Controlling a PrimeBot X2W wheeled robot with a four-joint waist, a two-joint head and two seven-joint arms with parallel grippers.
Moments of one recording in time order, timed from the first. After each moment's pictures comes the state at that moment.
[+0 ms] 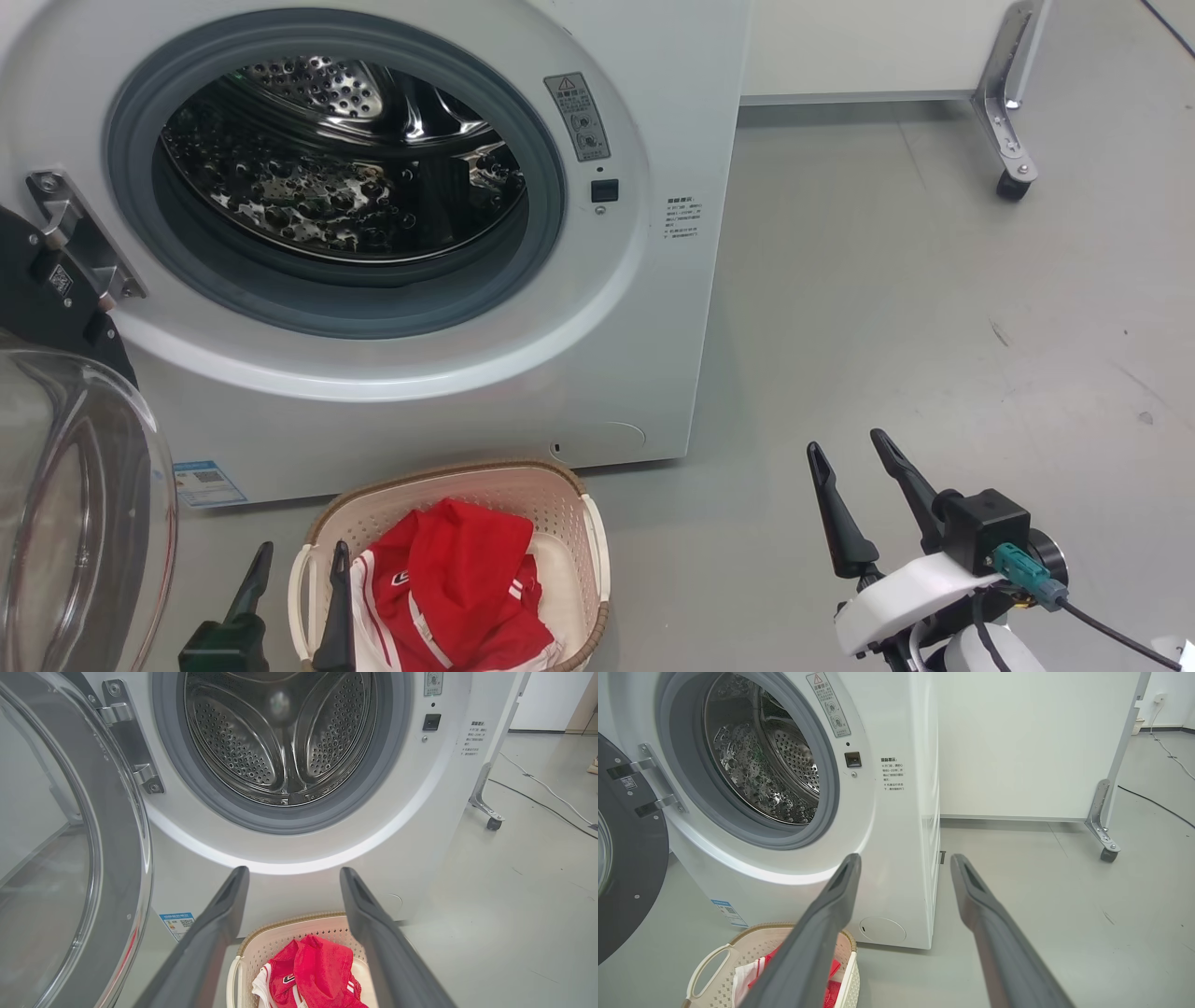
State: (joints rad) left arm 0.11 0.05 -0.11 0.23 -0.22 0.04 -0.25; right arm -0.04 -0.05 0.25 0.30 0.28 0.07 -0.26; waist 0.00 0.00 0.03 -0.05
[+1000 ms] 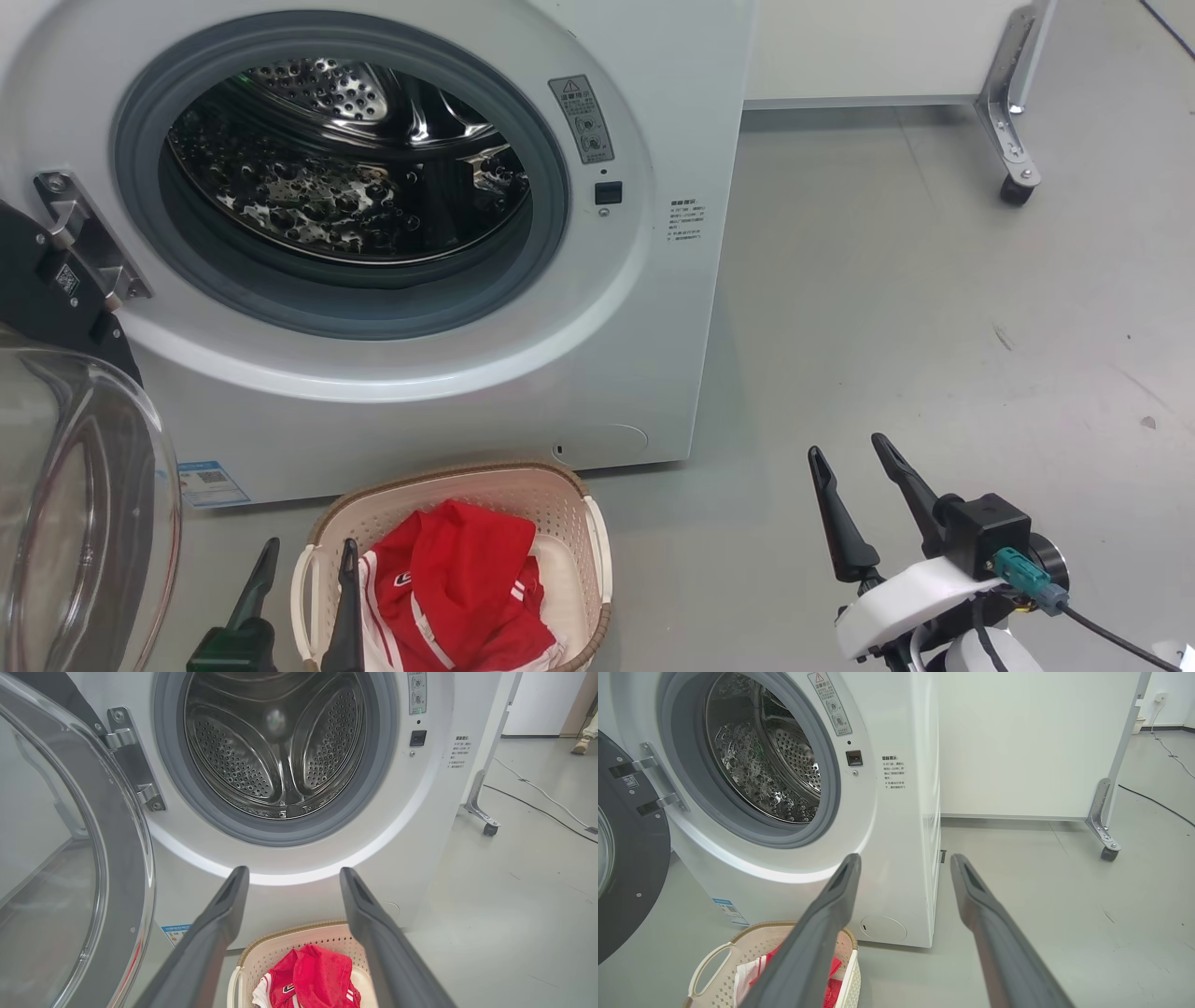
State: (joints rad) left arm 0.15 0.05 -0.12 0.13 -0.20 0.07 -0.23; right arm -0.03 -0.05 0.24 0.29 0.28 0.07 -0.26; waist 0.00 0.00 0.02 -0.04
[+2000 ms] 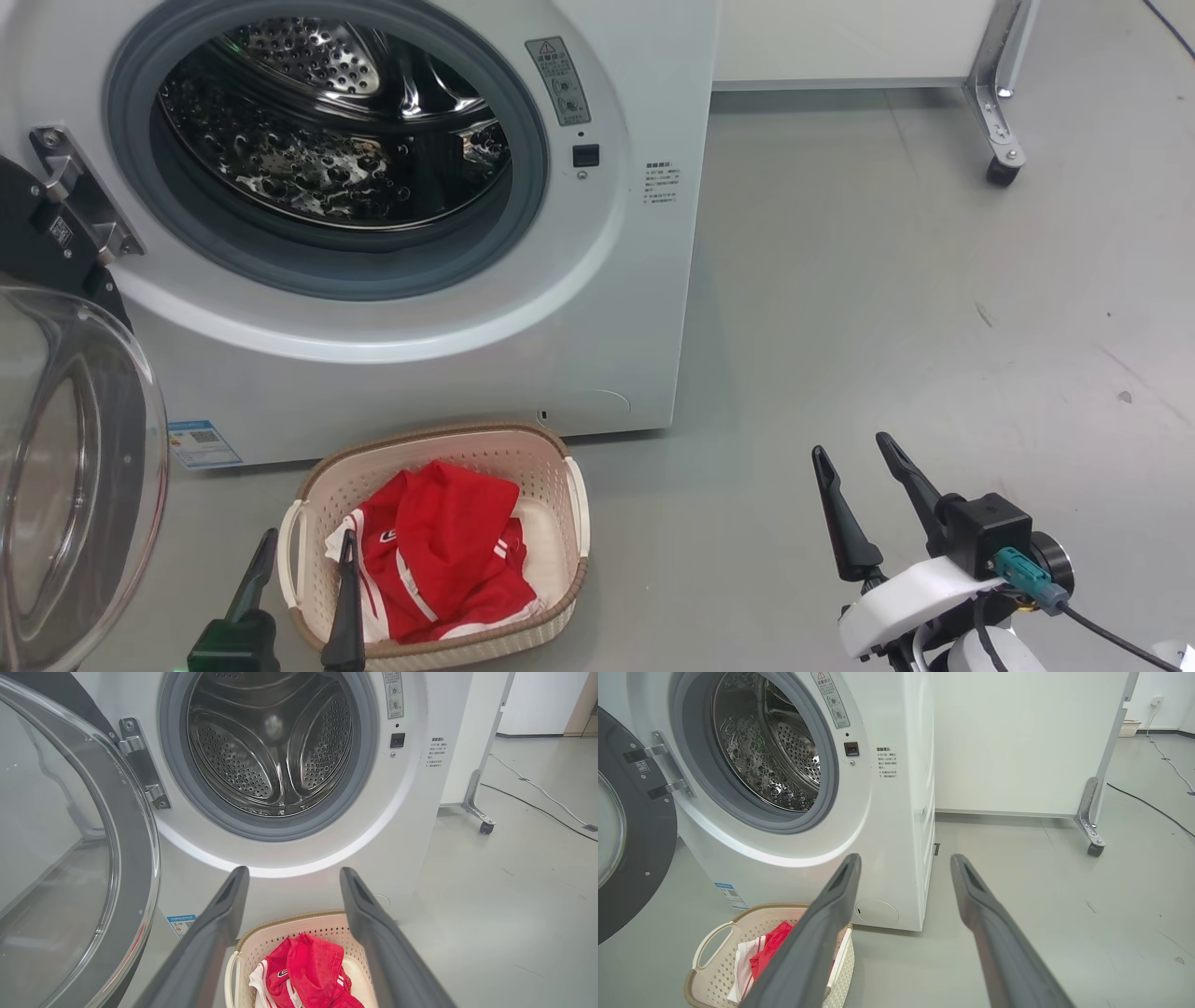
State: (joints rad) left arm 0.15 0.05 -0.13 0.08 -0.18 0.09 -0.21; right arm -0.03 -0.05 0.23 0.29 0.25 0.07 -0.26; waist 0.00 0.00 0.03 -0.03
